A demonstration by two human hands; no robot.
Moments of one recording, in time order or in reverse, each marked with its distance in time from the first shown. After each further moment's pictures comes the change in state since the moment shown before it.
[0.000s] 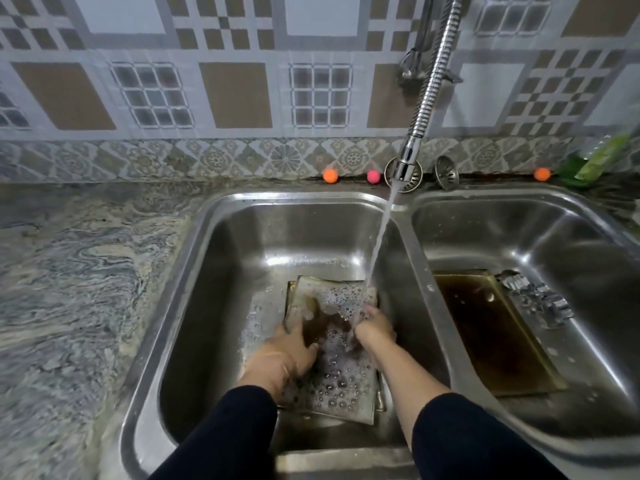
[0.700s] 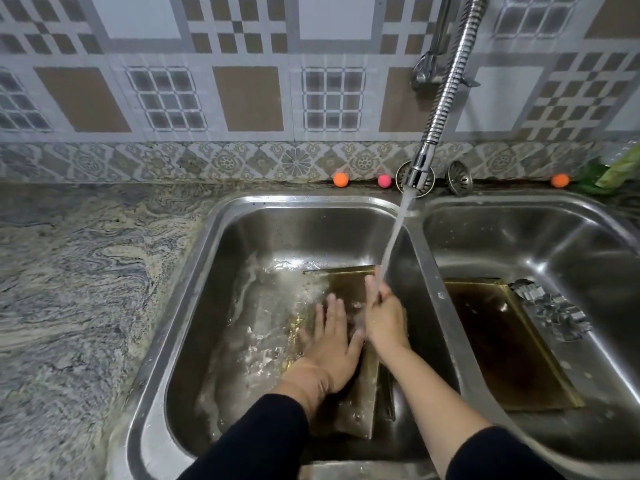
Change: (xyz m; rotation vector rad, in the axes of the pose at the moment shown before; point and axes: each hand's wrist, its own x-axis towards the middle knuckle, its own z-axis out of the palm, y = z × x) left_hand -0.010 0.047 0.017 -0.025 0.159 0.331; right_hand -0.041 -0.033 -0.020 0.102 0.066 -0.434
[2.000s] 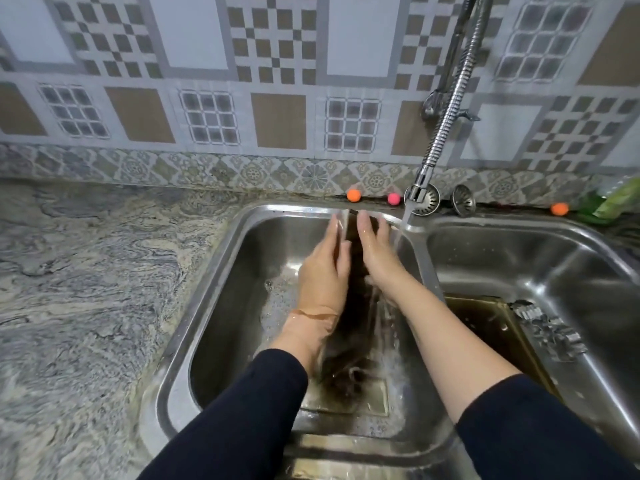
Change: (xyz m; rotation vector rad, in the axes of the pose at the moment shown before) left_hand -0.016 0.039 -0.098 -0.408 0.968 0.265; right_hand -0.002 -0.109 -0.025 0.065 -0.240 -0.162
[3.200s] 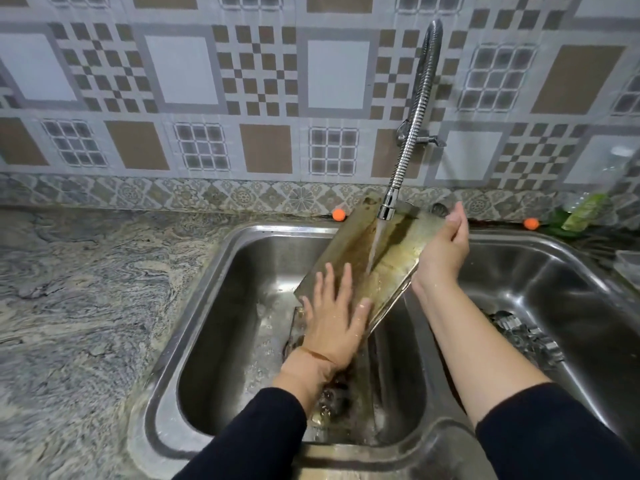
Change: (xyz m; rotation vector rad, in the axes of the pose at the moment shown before) left_hand -0.046 0.010 0.020 0.220 -0.491 -0.084; right_hand -0.009 -0.020 -0.081 0.627 0.730 -0.163
